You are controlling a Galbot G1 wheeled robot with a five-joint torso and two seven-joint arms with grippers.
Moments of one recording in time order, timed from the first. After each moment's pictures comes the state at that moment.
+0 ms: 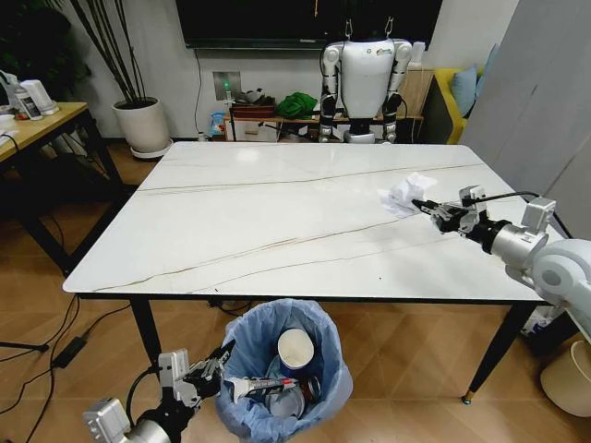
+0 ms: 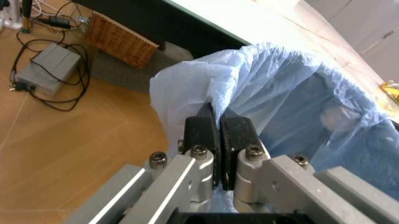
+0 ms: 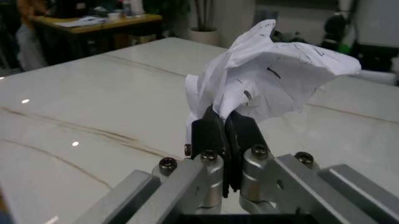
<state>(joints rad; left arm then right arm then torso) 1.96 -1.12 -0.59 -2.46 -0.89 0.32 -0.07 -1.00 0.32 0.35 2.02 1.19 -0.17 -0.23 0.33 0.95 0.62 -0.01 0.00</state>
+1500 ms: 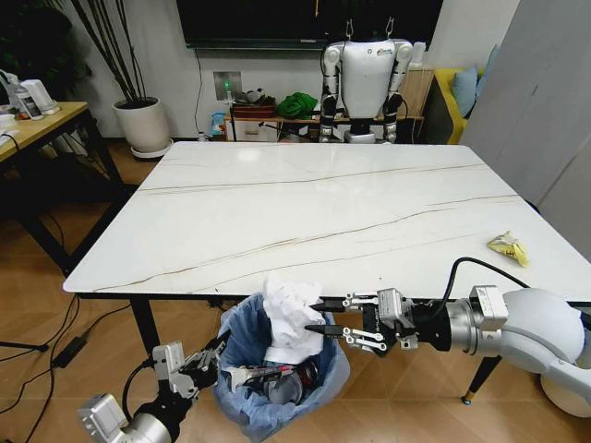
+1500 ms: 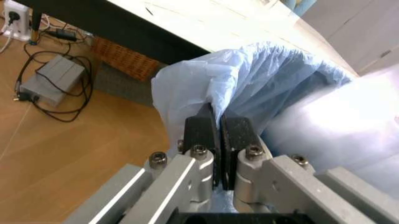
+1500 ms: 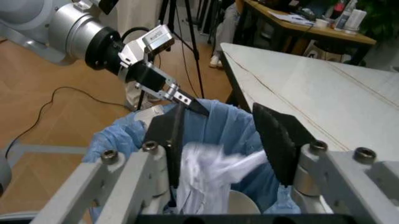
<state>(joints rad) 1.94 -1.17 -0.60 -2.47 -0.89 0.32 -0.07 -0.98 0.25 0.07 2.28 0.86 0.05 -0.60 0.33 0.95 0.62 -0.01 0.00</state>
